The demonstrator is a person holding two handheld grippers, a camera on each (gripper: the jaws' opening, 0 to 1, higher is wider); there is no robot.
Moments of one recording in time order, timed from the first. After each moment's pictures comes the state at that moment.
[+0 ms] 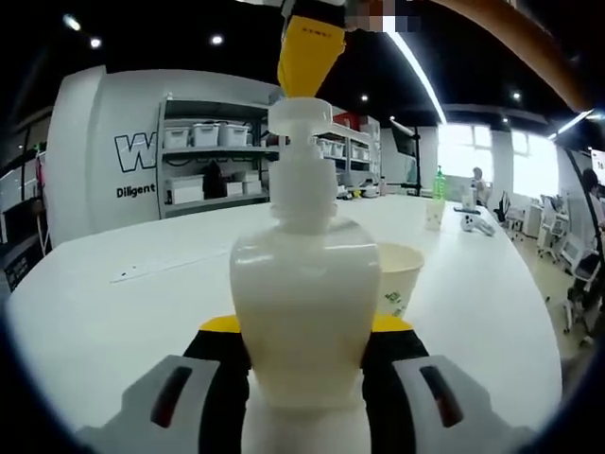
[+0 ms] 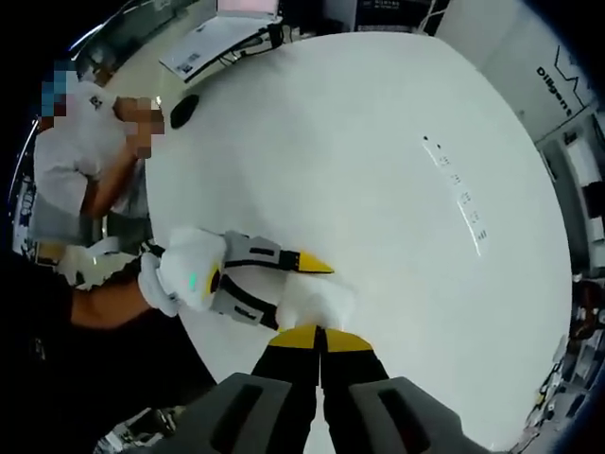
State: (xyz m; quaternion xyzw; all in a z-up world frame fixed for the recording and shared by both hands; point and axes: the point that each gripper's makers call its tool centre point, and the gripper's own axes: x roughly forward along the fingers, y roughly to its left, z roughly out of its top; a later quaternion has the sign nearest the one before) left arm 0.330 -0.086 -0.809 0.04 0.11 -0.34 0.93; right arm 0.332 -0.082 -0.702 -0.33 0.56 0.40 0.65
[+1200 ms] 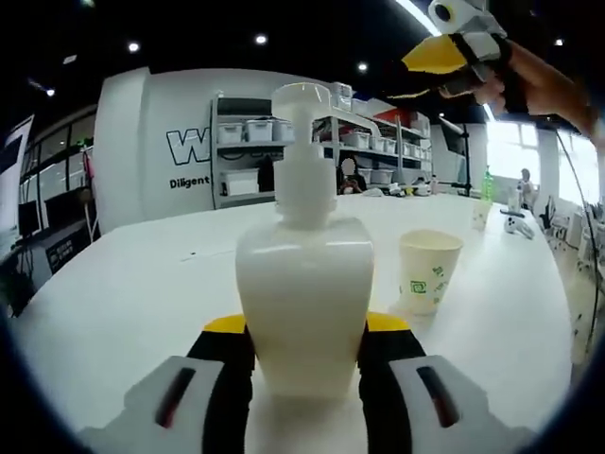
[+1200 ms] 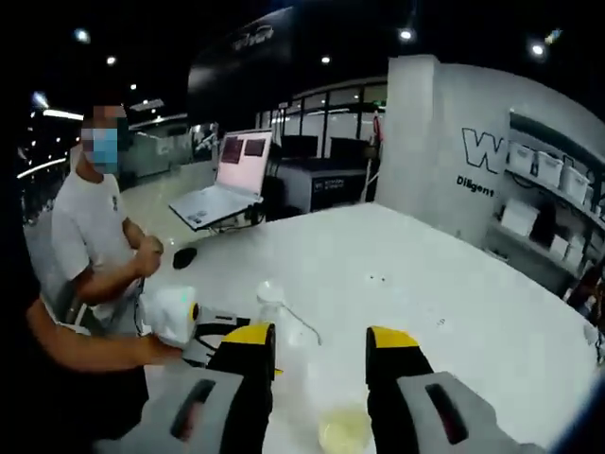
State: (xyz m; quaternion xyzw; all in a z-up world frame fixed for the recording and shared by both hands) left arm 0.308 -0.002 -0.809 0.03 0.12 -0.21 0.97; right arm 0.293 -0.105 -0.659 -0.10 0.18 0.44 0.87
